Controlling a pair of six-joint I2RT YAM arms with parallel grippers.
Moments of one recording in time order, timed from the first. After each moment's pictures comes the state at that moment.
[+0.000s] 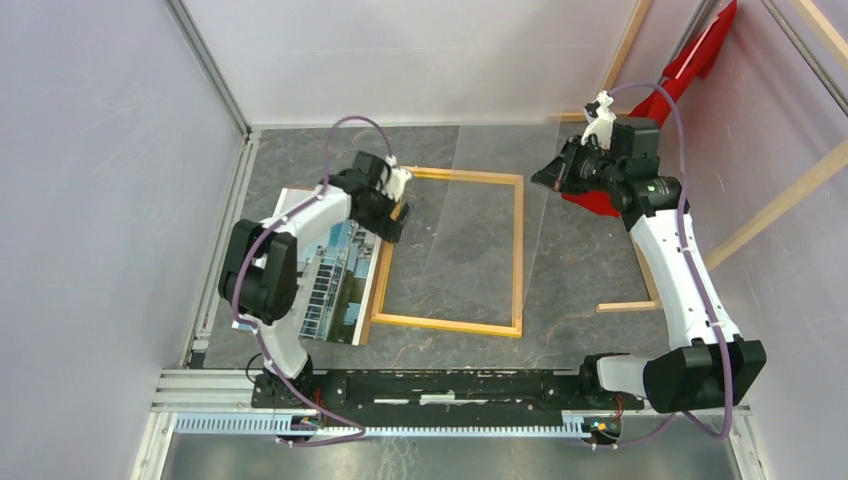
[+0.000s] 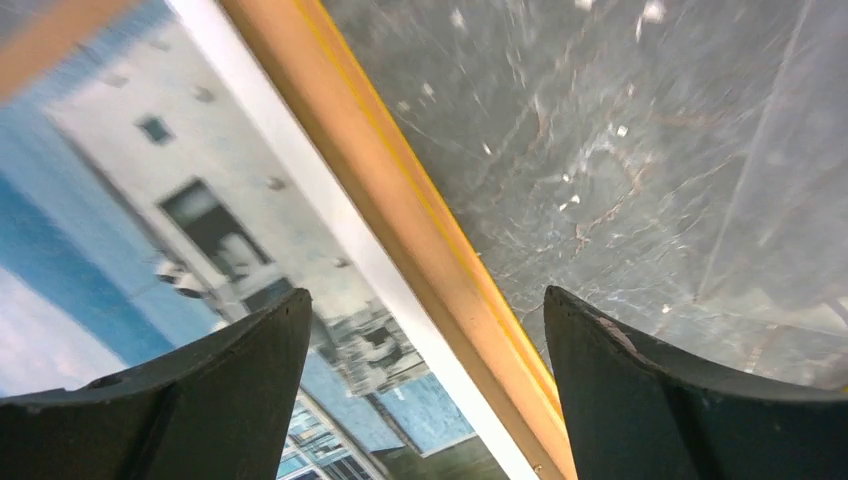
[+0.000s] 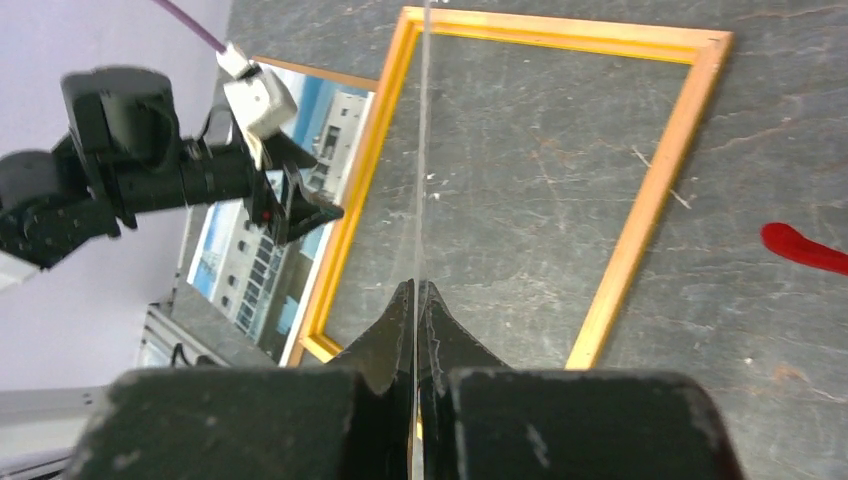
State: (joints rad) left arm -0.42 1.81 1.23 -0.52 0.08 0.23; right arm 0.08 1.27 1.33 -0.60 -0.48 0.38
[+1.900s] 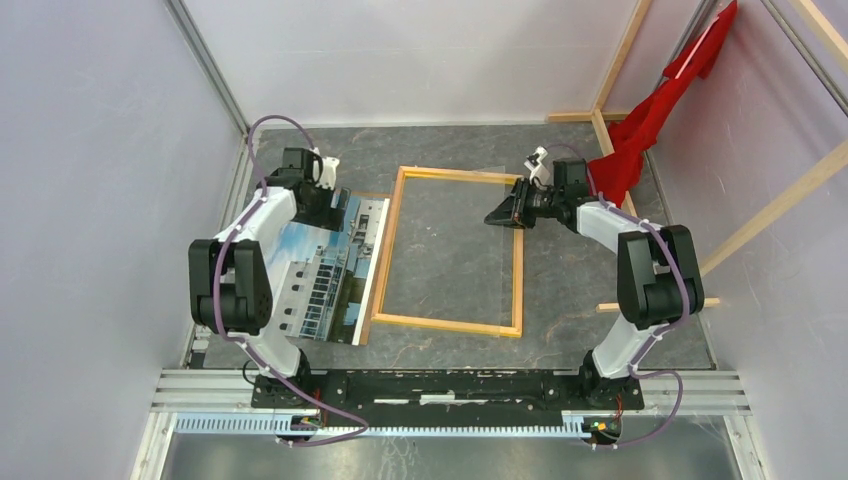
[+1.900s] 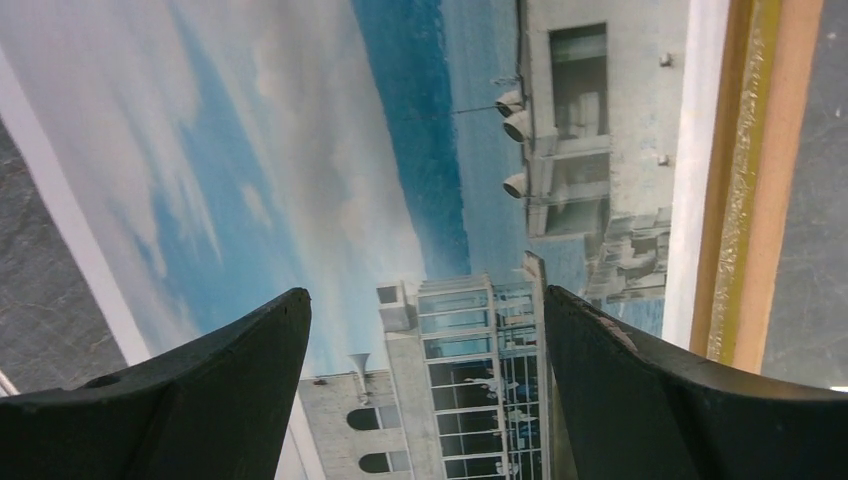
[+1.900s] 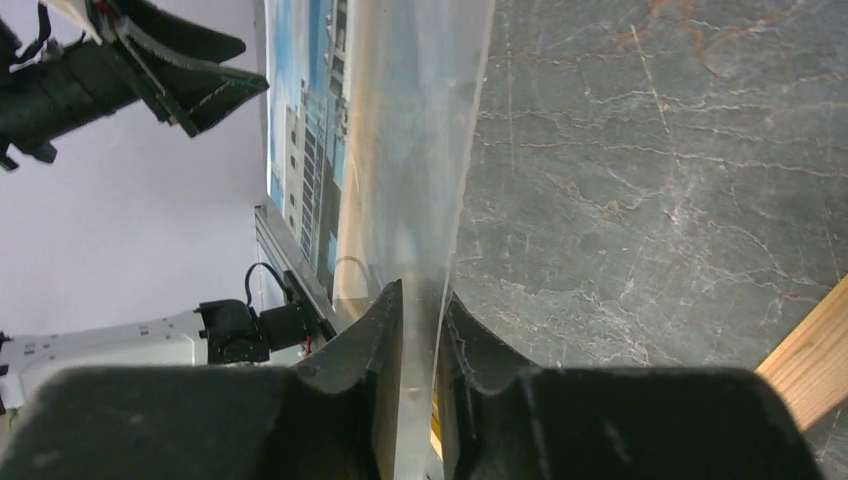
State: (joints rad) left arm -0.04 1.68 1.22 -0.60 0.09 0.21; right arm 0.14 1.72 1.01 -0.04 -0.85 0.60
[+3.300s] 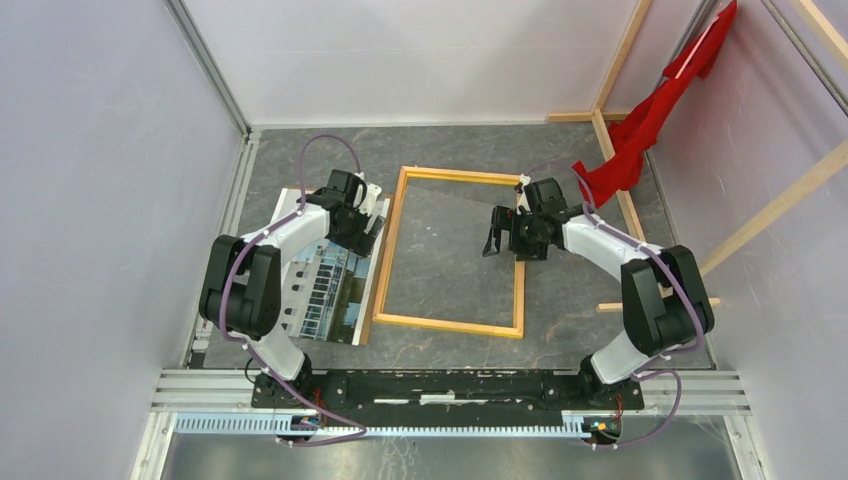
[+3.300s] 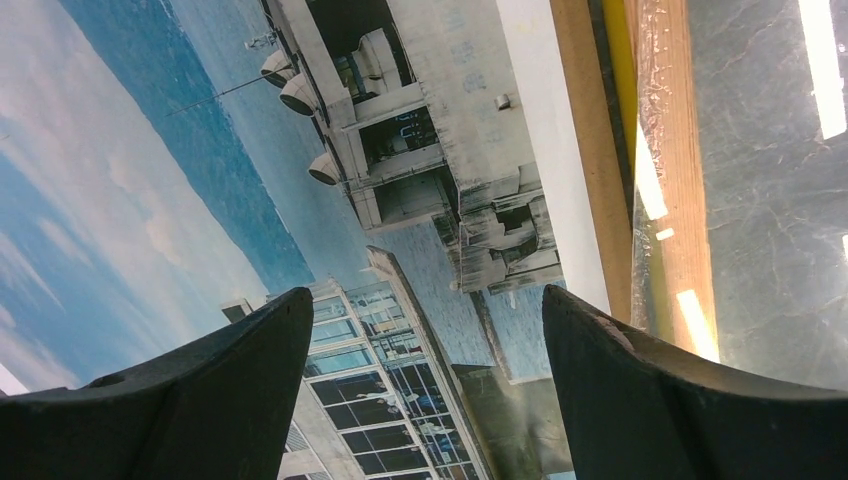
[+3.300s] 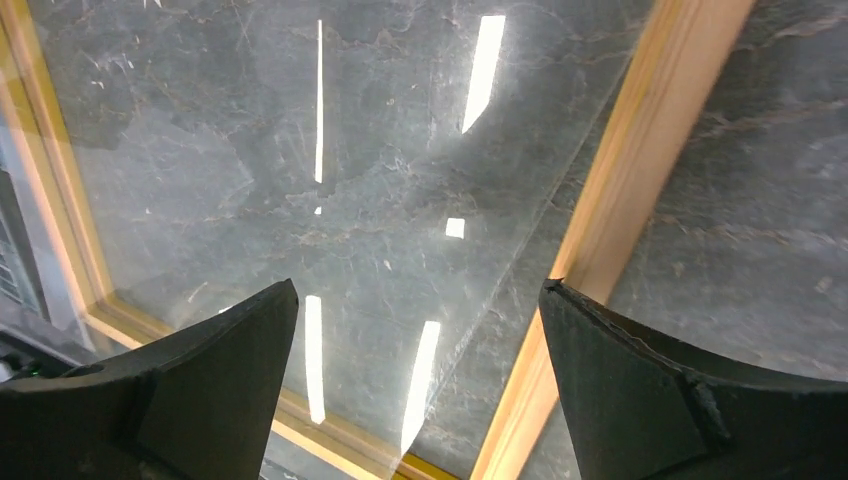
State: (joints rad) left arm -0.28 1.68 1.06 -0.52 -0.01 0.21; right arm 0.31 1.60 0.94 -0.38 -0.29 0.43
